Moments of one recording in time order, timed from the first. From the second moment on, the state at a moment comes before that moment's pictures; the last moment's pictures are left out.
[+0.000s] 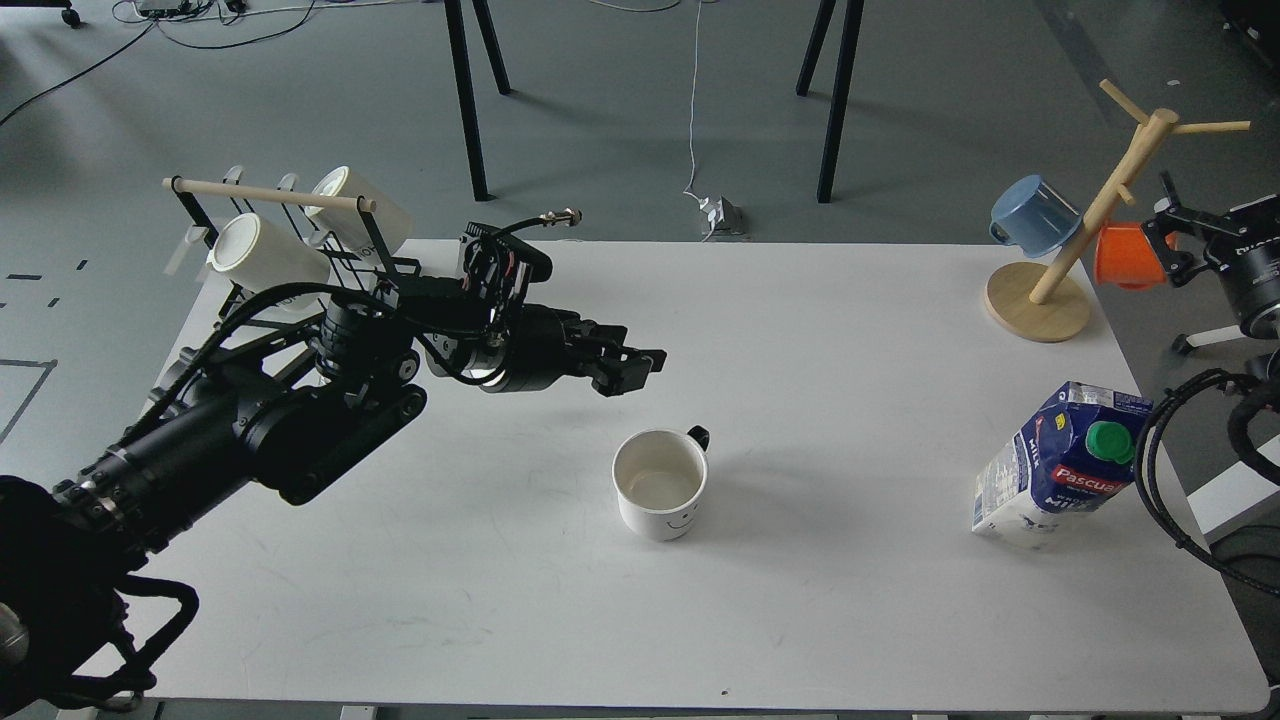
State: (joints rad) left arm -0.83 0.24 -0.68 -0.99 1.95 -0.49 -0.36; right arm 0.46 -0.55 1.22 0.73 0.20 0.49 0.11
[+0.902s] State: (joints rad) left arm -0.82 0.34 -0.95 -0.76 0.29 -0.34 -0.37; right arm -0.43 -0.59 1.46 1.30 0.38 0.49 0.13
